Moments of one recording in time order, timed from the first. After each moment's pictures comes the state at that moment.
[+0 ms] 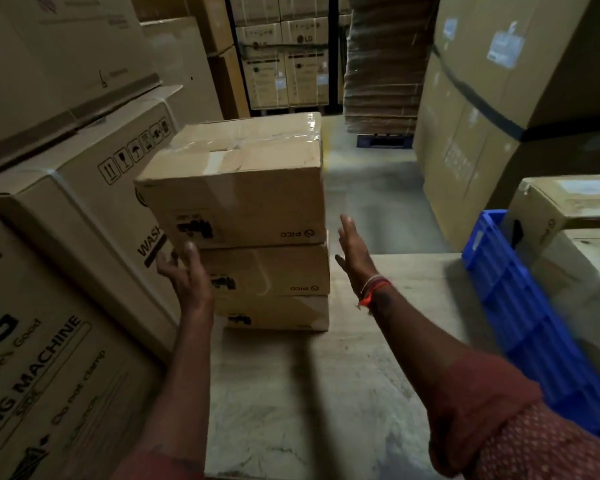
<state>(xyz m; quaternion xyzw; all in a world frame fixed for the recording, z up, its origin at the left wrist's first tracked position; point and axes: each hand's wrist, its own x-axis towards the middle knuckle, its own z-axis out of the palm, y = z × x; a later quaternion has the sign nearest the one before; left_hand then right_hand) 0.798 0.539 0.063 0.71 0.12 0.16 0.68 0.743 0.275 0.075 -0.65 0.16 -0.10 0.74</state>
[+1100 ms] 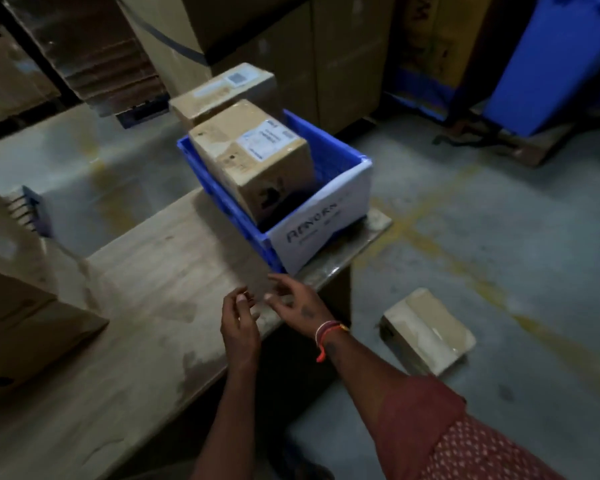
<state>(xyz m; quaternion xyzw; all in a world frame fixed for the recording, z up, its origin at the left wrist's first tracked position) 0.395 0.221 -0.094 0.75 -0.17 -0.18 0.61 0.302 0.122 -0.089 -0.72 0.33 -0.19 0.58</state>
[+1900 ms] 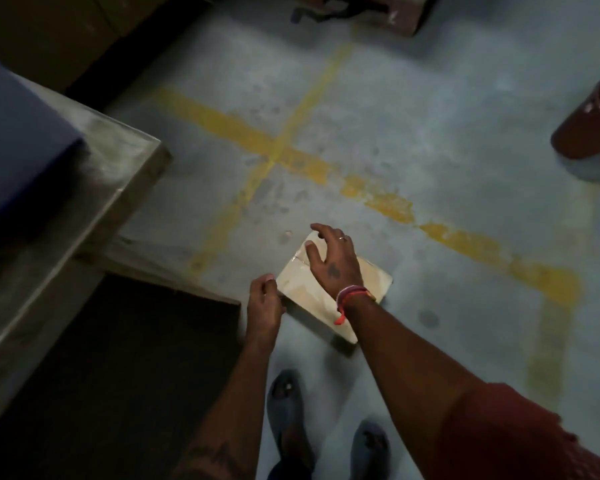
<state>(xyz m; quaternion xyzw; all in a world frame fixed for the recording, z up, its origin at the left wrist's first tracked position) 0.165 -0.084 -0.481 0.75 -0.19 -0.51 0.37 0.031 -0.161 -0.449 -0.63 0.64 -0.25 0.36</state>
